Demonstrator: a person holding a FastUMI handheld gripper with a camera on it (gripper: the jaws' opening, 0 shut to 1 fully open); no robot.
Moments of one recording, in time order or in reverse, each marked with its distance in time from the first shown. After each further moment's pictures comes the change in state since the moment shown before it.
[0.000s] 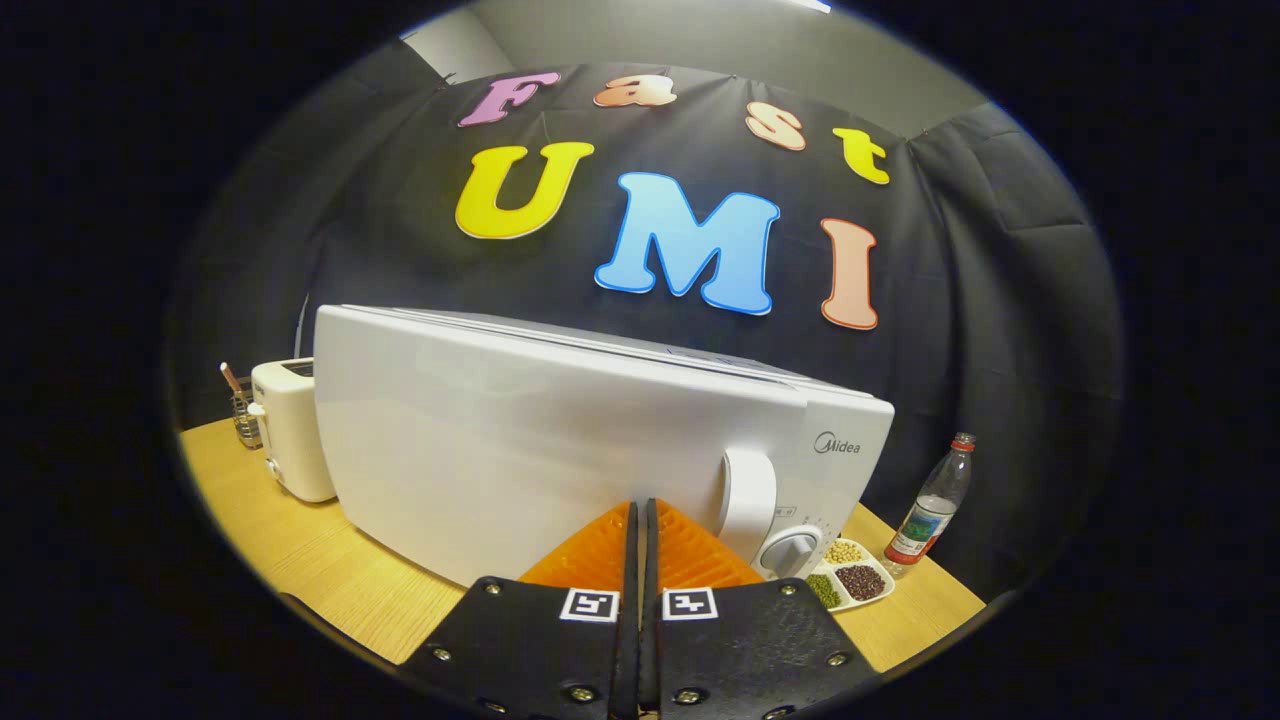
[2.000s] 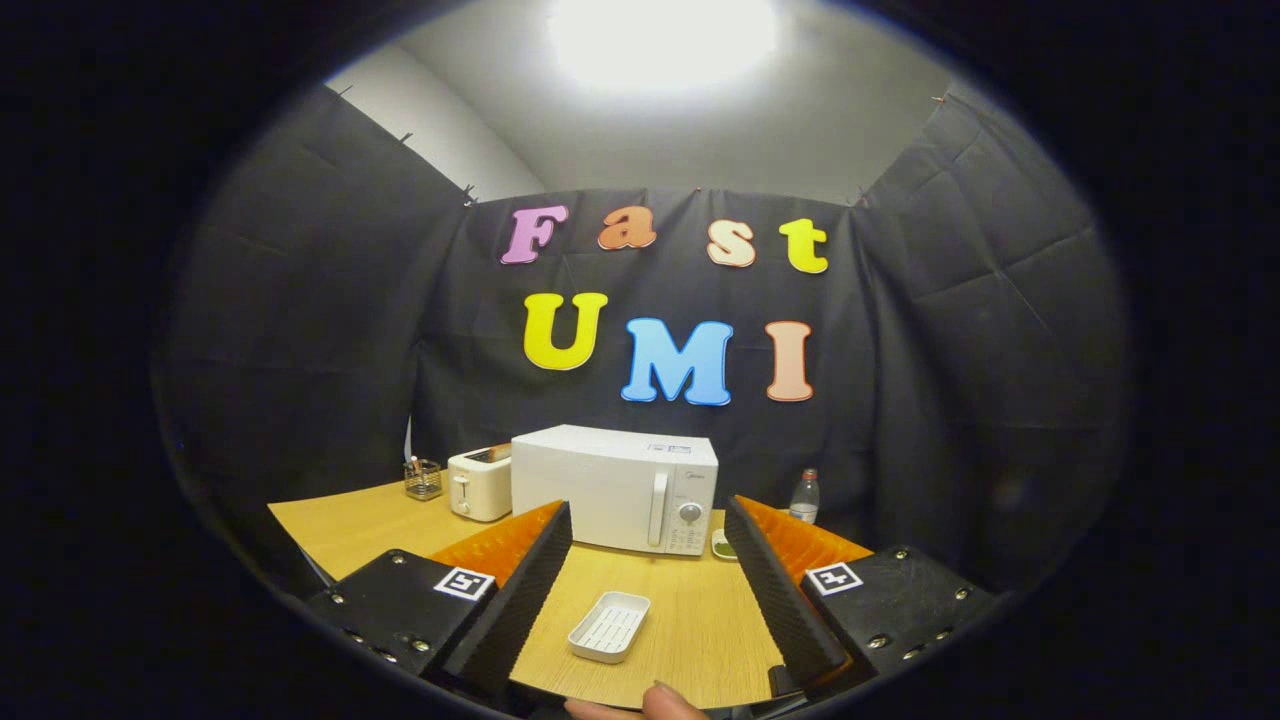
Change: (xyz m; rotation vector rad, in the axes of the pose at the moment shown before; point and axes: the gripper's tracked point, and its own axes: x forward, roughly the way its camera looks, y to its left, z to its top) arm -0.434 -0.088 0.089 0.106 -0.191 0.105
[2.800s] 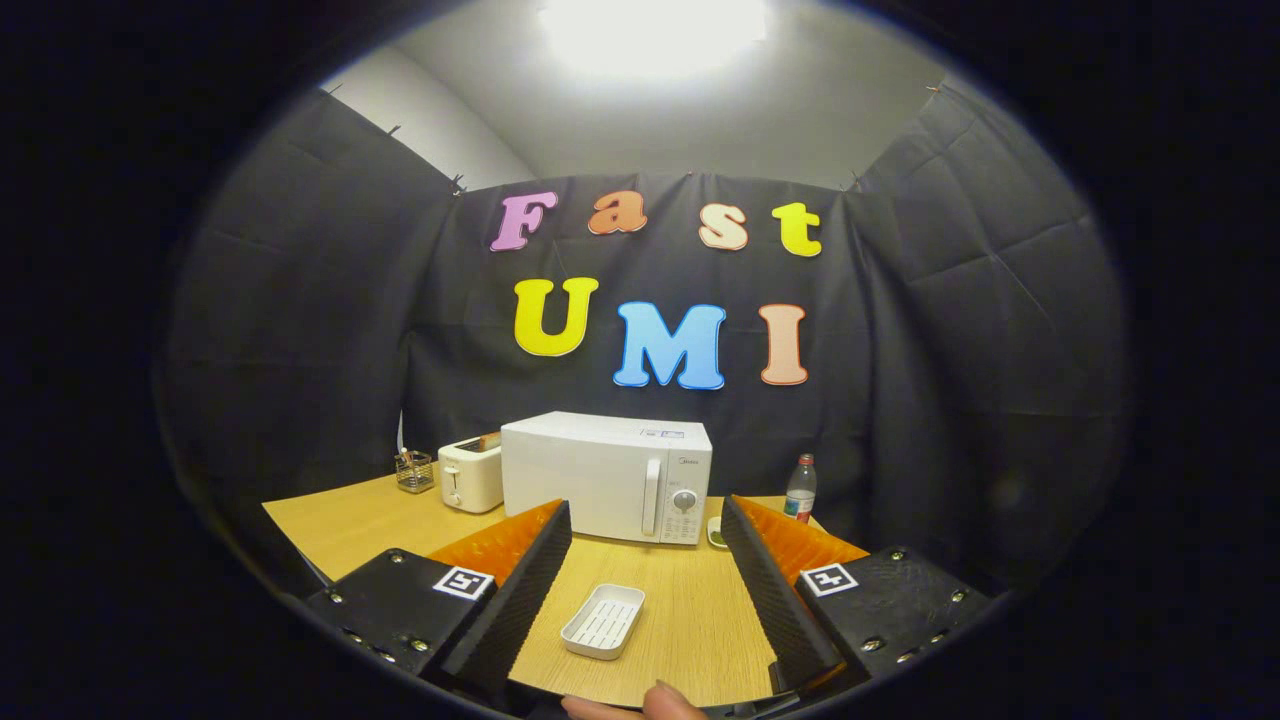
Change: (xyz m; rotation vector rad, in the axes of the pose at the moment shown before) arm 0.013 -0.002 -0.016 0.022 0.046 0.008
